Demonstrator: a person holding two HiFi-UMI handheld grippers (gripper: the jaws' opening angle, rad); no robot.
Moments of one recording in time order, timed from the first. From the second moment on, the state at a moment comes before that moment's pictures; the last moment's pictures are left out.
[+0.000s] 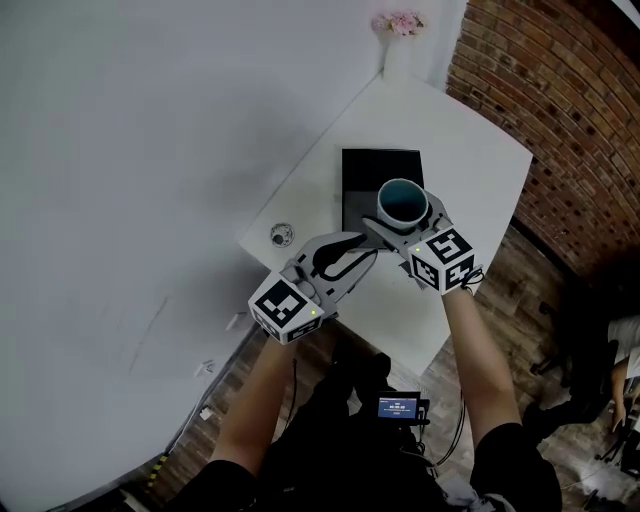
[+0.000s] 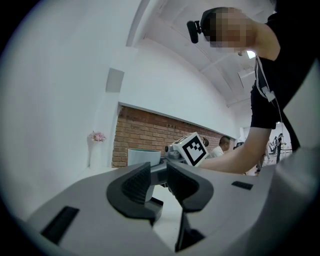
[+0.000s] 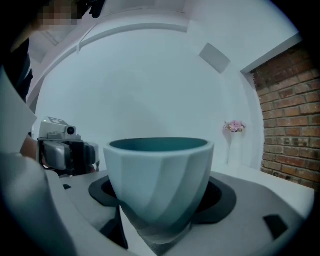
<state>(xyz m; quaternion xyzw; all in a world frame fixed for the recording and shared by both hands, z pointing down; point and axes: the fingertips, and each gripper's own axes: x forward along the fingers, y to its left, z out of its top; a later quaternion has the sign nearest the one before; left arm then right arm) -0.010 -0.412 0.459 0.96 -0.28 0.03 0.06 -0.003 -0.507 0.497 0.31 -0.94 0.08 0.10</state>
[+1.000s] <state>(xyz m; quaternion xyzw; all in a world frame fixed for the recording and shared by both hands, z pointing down) -0.049 -0.471 0.477 0.95 -0.30 0.00 0.06 -0.061 -0.661 0.555 0.35 -0.92 0.12 0.09</state>
